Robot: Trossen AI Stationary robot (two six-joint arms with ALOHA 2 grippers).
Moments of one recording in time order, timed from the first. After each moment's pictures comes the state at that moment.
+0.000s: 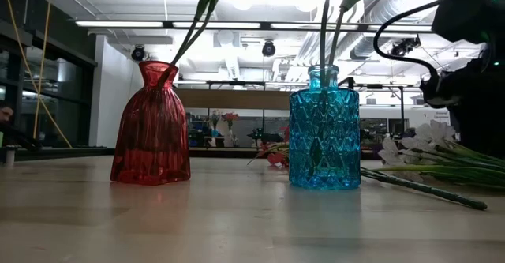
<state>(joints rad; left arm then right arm) -0.81 1.60 1.35 -1.05 -0.52 -1.71 0.28 1.08 0.38 -0.58 0.13 1.28</state>
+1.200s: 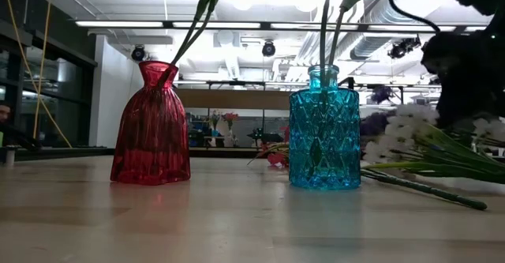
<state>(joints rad) -0.81 1.60 1.35 -1.04 -0.51 -1.71 0.28 0.75 0.38 -0.66 0.39 1.26</state>
